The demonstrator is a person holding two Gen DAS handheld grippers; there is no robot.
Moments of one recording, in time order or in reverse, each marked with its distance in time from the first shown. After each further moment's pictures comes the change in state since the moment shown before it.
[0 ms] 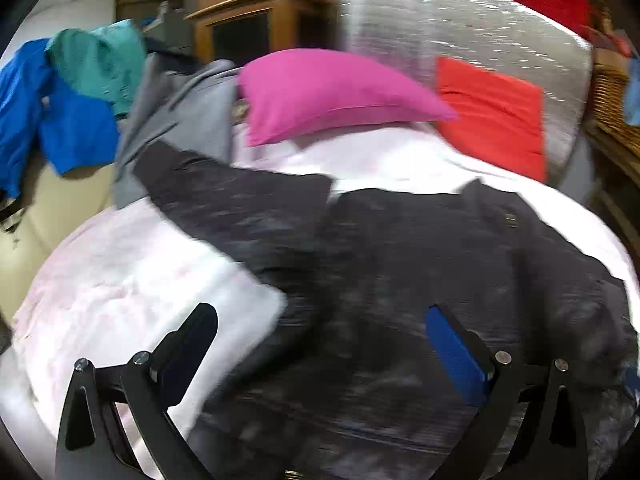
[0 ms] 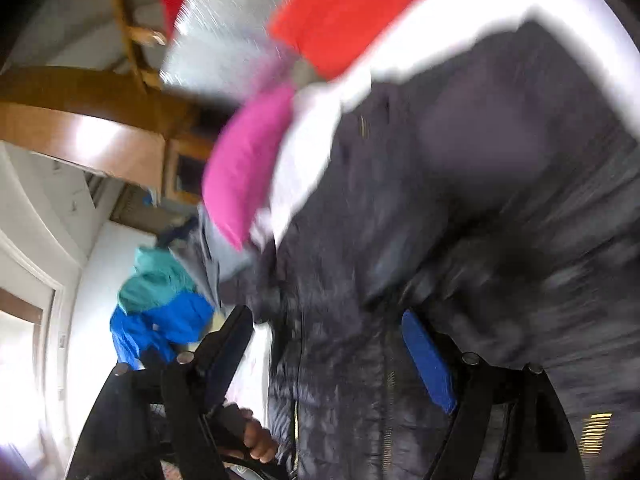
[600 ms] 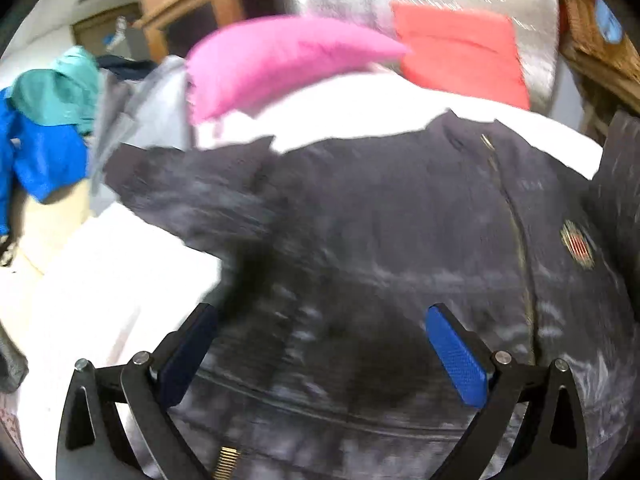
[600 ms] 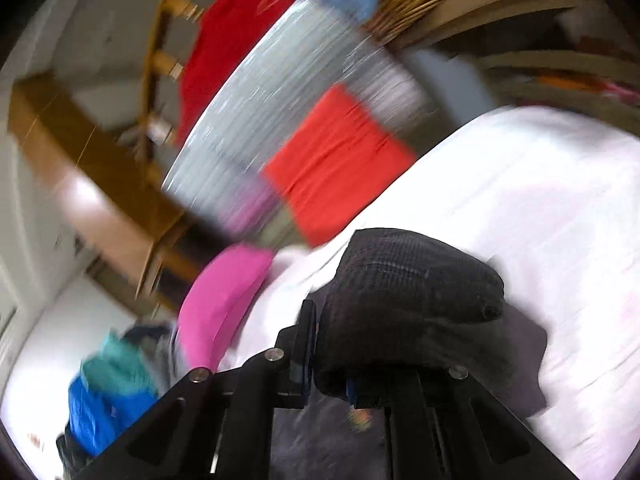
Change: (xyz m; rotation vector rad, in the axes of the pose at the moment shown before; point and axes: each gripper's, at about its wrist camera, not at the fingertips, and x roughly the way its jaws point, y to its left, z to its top) left arm 0.013 -0.047 -0.021 0.140 0.086 0.097; right arm 0.014 0.016 0.087 -0.165 -0.242 -0.063
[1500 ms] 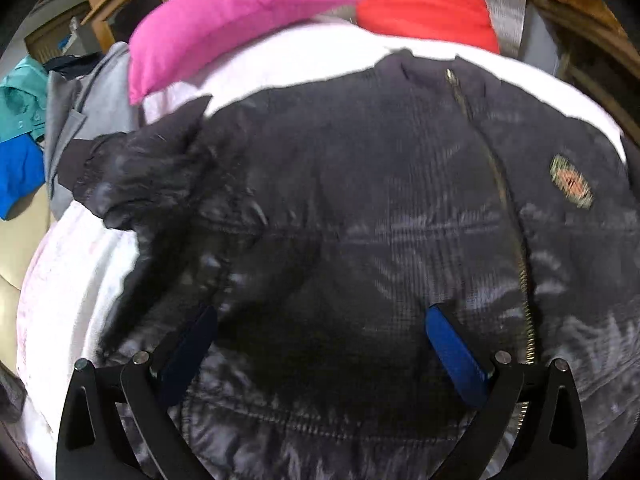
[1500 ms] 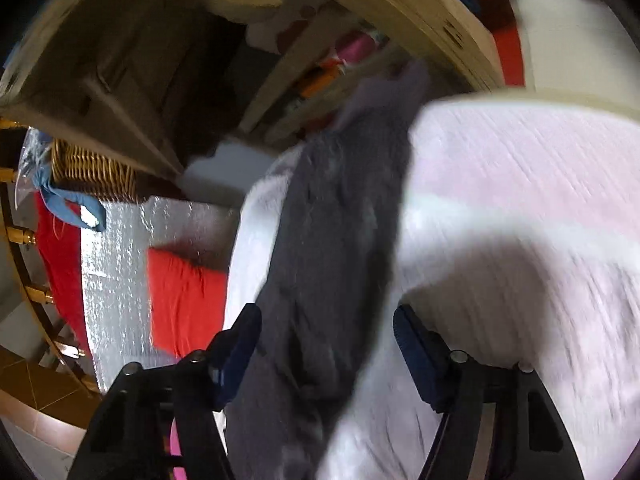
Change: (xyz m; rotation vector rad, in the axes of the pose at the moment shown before) left arm 0.039 -0.051 -0.017 0.149 0.186 -0.100; right arm -0.138 -0.298 0.023 0.714 -0.331 -0.326
